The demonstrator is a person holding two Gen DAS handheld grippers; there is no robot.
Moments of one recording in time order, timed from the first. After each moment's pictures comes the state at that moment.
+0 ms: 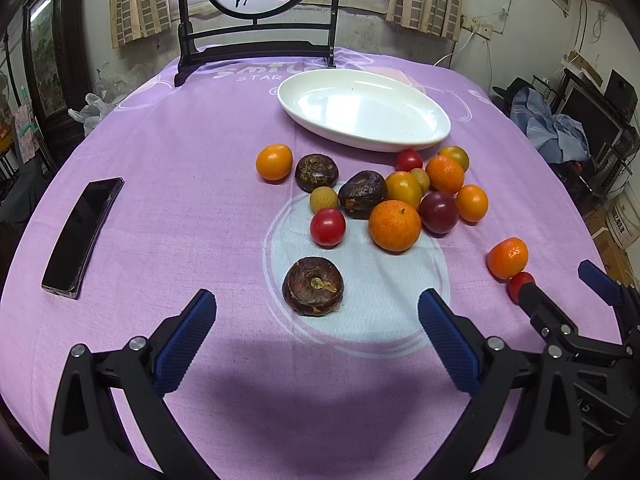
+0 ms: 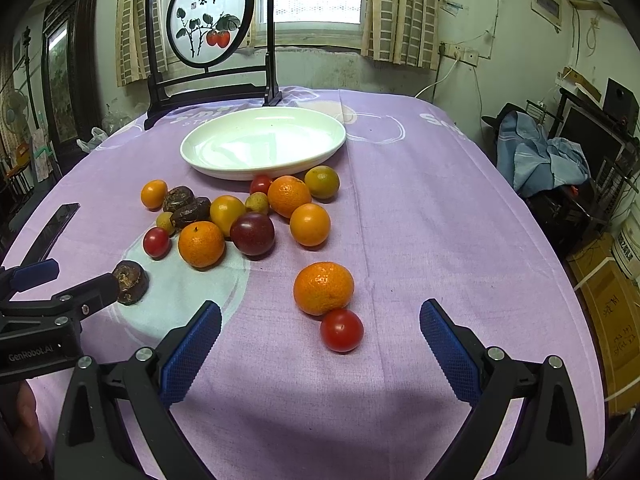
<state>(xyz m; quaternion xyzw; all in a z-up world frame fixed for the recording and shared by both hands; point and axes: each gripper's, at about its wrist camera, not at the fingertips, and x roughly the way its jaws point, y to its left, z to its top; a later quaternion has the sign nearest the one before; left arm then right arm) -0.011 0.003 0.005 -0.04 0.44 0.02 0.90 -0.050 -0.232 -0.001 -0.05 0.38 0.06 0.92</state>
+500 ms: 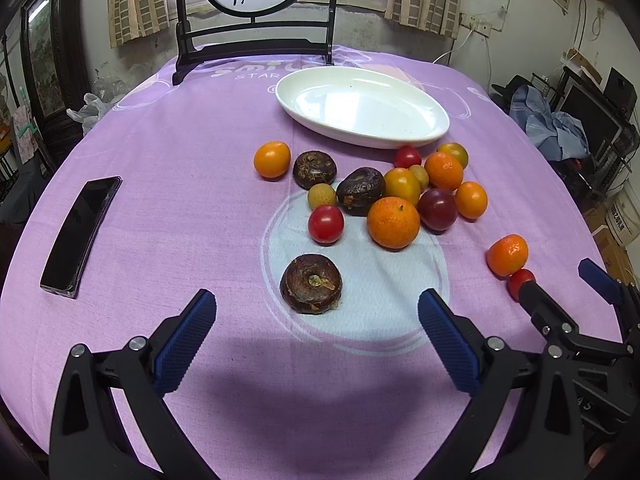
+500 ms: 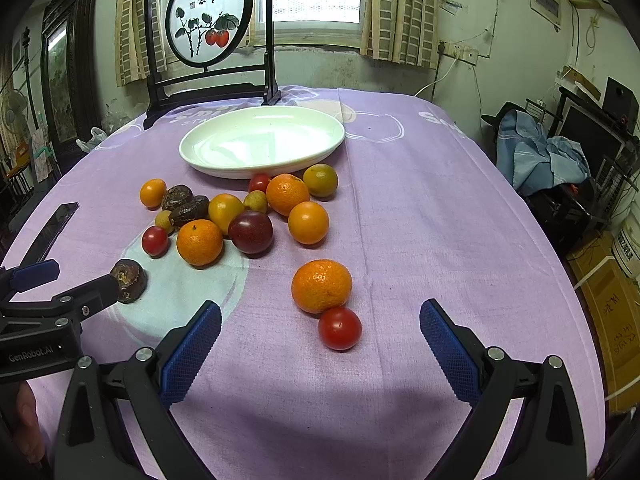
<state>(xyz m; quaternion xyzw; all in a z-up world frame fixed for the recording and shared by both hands) -0.012 0.000 0.003 -0.03 0.45 0.01 0.89 -0.050 -0.233 -0.002 -0.05 0.38 0.06 0.92</state>
